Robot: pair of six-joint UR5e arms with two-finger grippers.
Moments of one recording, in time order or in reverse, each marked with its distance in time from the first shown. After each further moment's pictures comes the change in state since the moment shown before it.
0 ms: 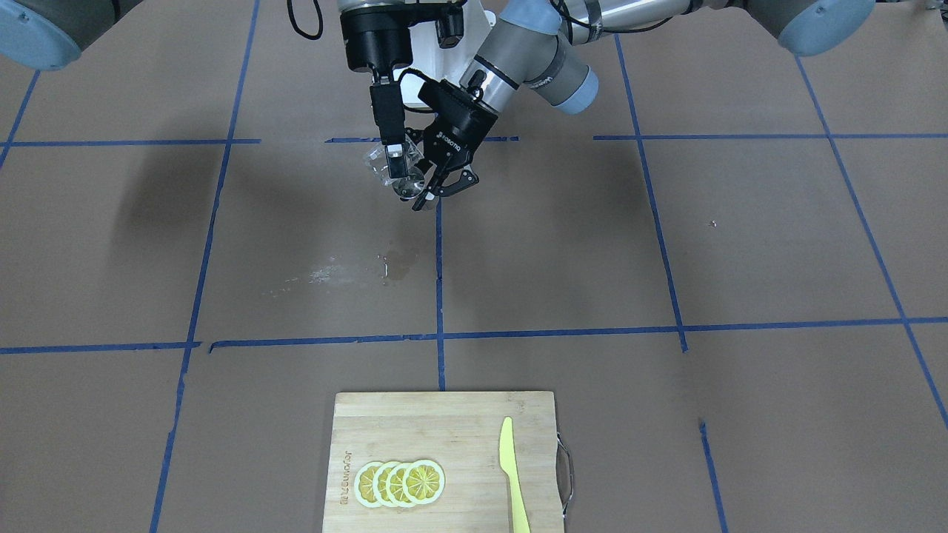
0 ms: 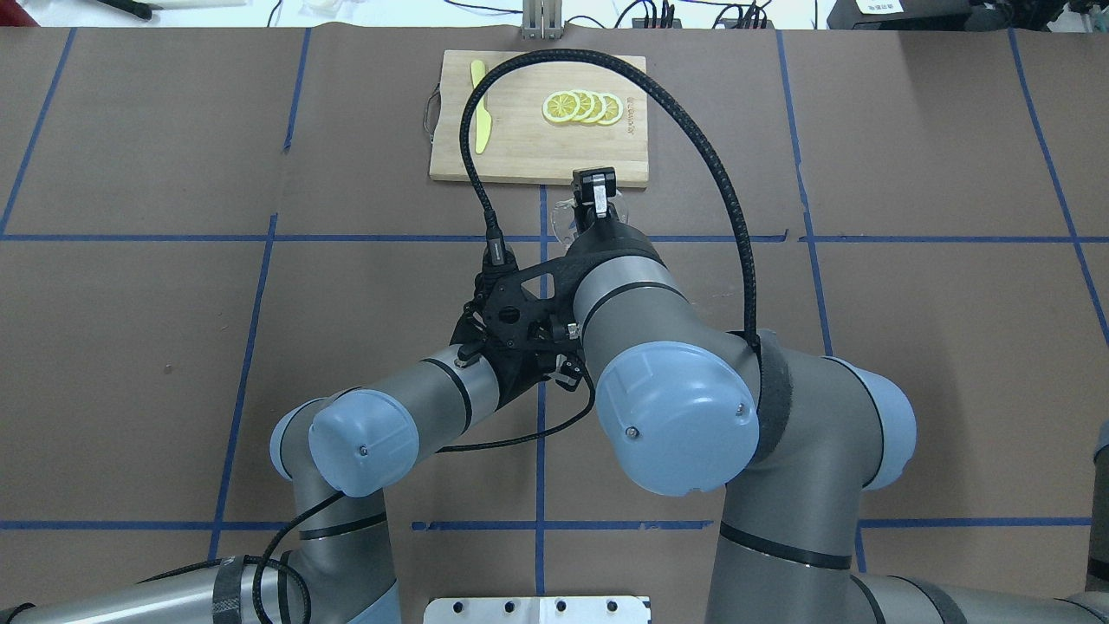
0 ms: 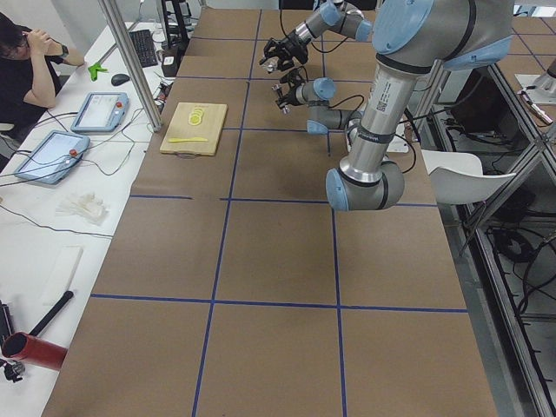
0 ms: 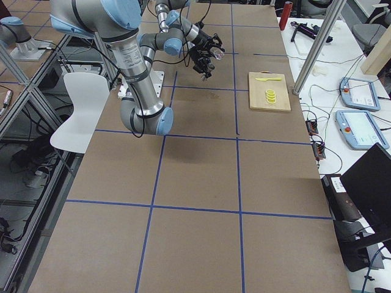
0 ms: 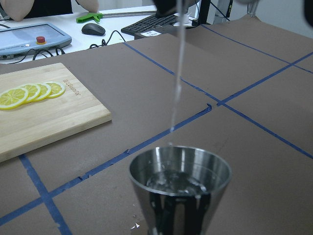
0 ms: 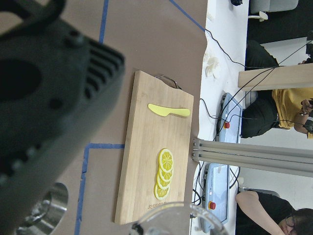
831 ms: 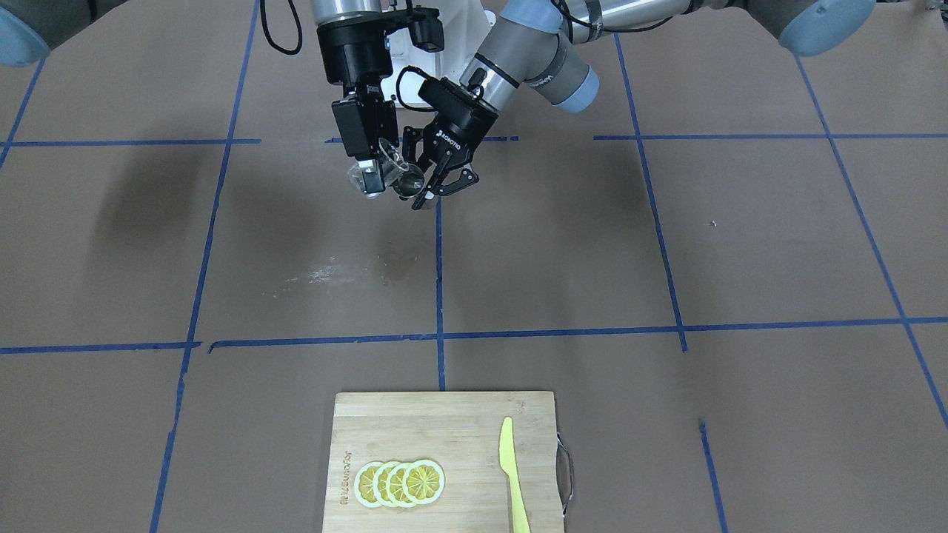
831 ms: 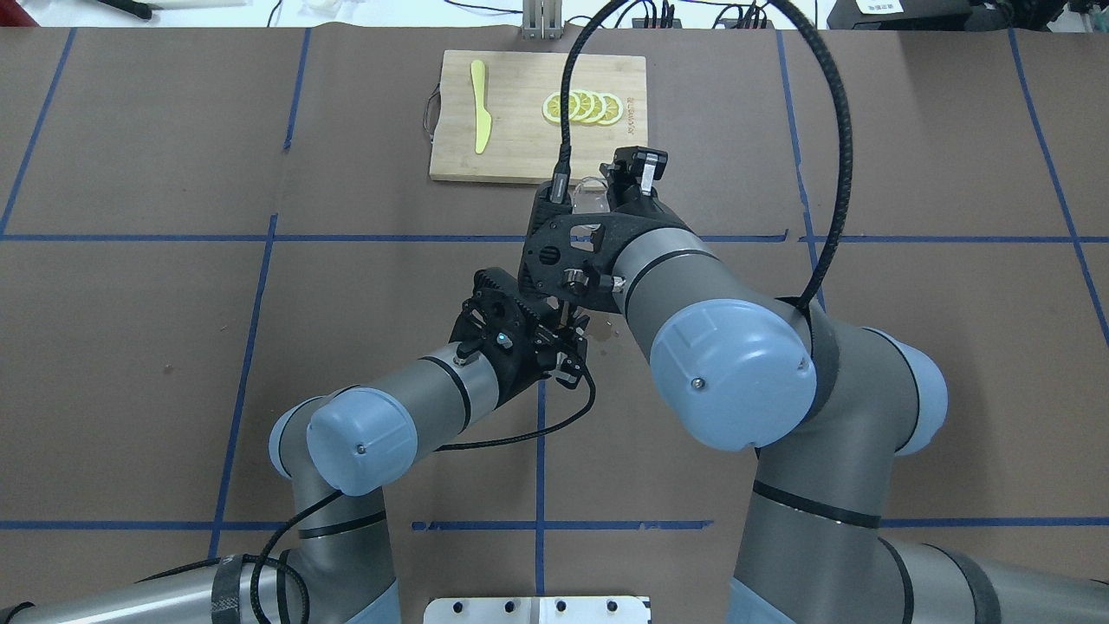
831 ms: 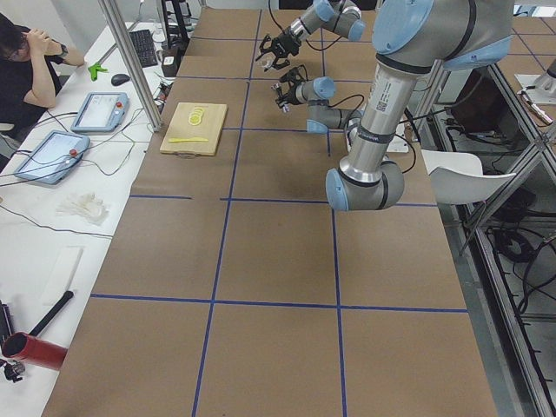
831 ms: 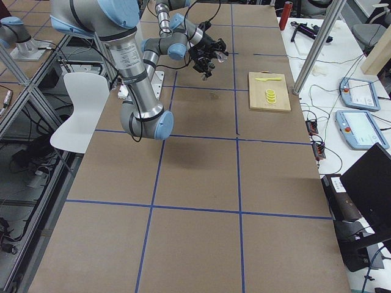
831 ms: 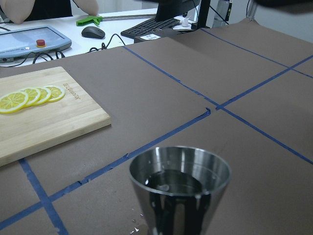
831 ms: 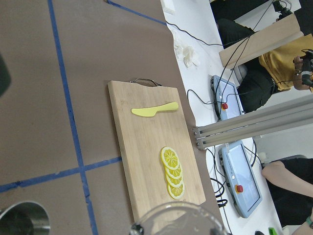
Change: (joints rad) left arm -0.003 0.000 -0.006 -0.001 0.000 -0.001; right arm 0.073 -0.068 0.003 0.124 0.110 0.302
